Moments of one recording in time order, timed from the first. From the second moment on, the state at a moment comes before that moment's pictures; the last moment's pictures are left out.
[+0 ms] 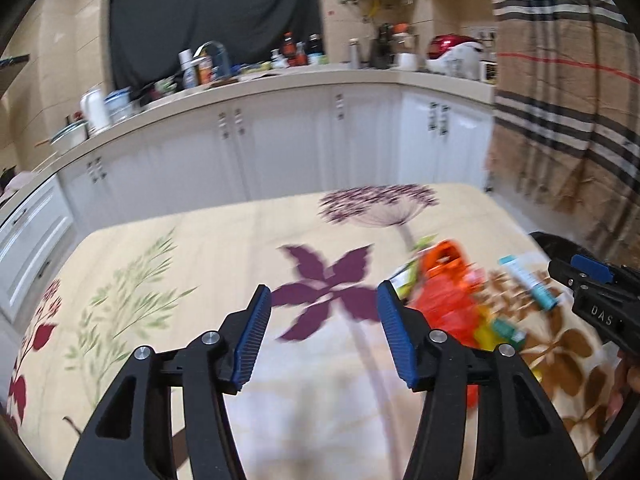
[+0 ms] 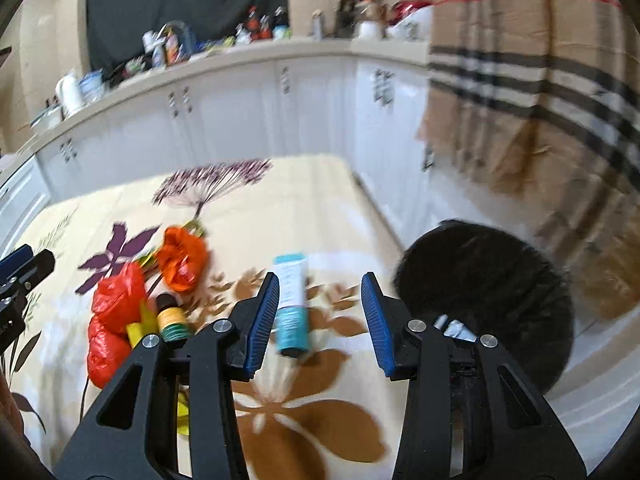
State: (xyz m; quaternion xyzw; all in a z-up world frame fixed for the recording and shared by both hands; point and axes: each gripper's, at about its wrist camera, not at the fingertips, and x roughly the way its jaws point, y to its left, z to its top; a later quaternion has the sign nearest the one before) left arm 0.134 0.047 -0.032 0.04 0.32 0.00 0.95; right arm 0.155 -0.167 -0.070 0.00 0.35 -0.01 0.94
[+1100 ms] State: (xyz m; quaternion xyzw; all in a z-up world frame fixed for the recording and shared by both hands) left arm 0.116 0.022 -0.046 0.01 0.35 -0.04 0.94; right arm 0.136 -0.189 -0.072 0.00 0.36 -0.02 0.93
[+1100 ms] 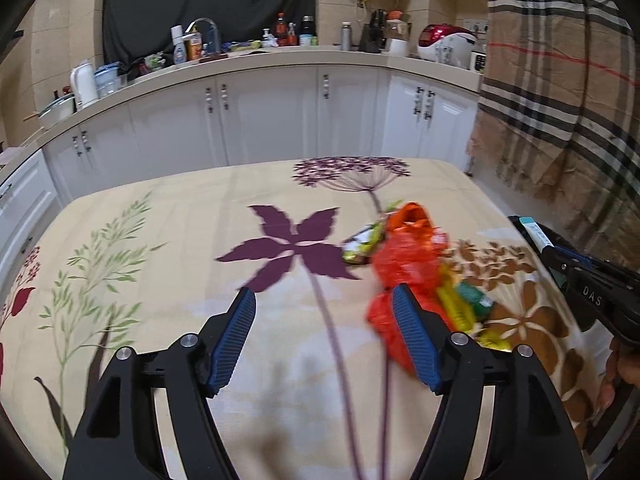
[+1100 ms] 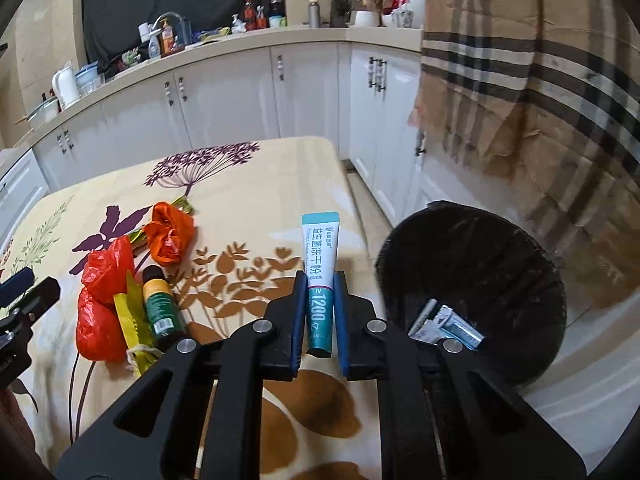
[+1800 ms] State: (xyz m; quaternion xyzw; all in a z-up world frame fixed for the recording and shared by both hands) left arm 0.118 -0.018 -0.064 0.04 0.36 -0.09 0.93; right arm 0.120 -0.221 -0.070 0.02 0.35 -0.03 0.94
